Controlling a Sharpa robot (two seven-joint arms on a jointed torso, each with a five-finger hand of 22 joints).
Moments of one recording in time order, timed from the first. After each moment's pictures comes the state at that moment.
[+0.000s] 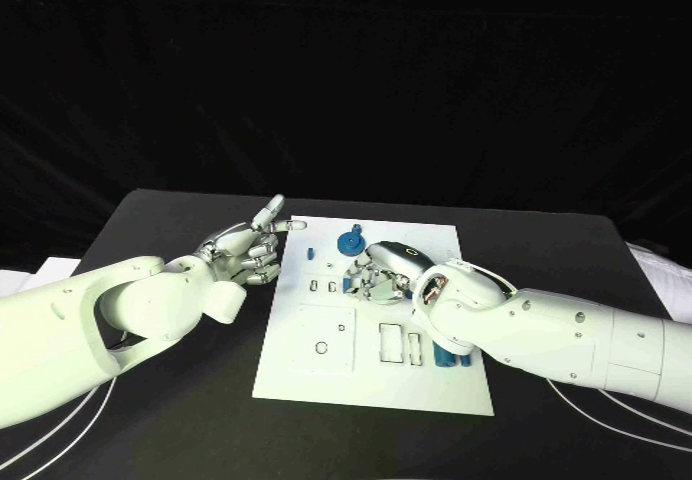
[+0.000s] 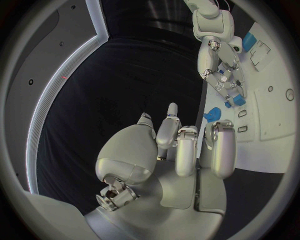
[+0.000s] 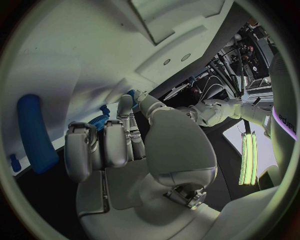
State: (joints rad) left arm 1.18 -0.93 0.01 1.63 0.14 -0.15 0.14; left_hand 1.13 0.21 -0.21 0.25 0.12 0.95 0.14 0.19 0.22 1.36 0.06 1.25 1.17 1.47 -0.02 1.57 1.31 0.04 1.47 0.09 1.51 1.31; right arm 1.08 -0.66 -0.03 1.46 -1.45 -0.43 -0.12; right_hand 1.28 -0.07 0.34 0.01 0.19 1.11 0.11 0.09 0.07 1.19 0.03 0.66 0.81 1.47 -0.05 1.32 1.29 0.05 1.43 0.07 1.46 1.31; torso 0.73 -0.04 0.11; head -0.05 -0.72
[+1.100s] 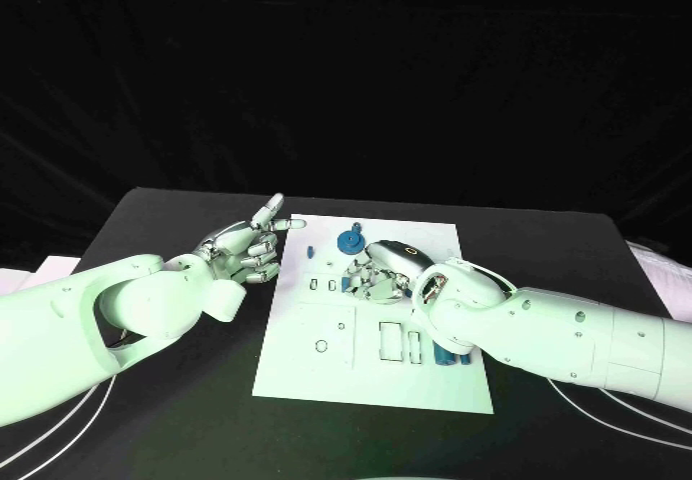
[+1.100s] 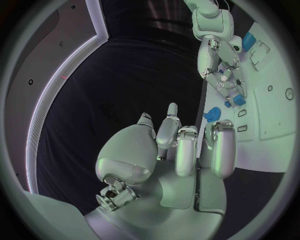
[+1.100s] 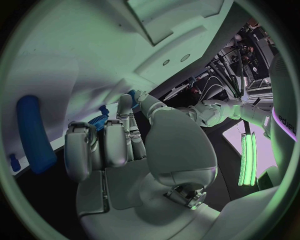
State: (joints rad) left arm 1.18 -0.93 0.01 1.63 0.14 -0.15 0.13; left_hand 1.13 0.21 -0.20 0.25 0.12 0.95 0.14 0.19 0.22 1.36 0.06 1.25 1.17 1.47 -0.02 1.57 1.31 0.04 1.47 0.09 1.51 1.31; right arm 1.08 -0.66 -0.03 1.47 -1.46 -0.43 -0.12; right_hand 1.27 -0.08 0.33 0.02 0.19 1.09 0.12 0.08 0.07 1.19 0.04 0.64 0.80 1.46 -0.04 1.31 1.28 0.05 1.43 0.07 1.45 1.31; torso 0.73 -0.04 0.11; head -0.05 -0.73
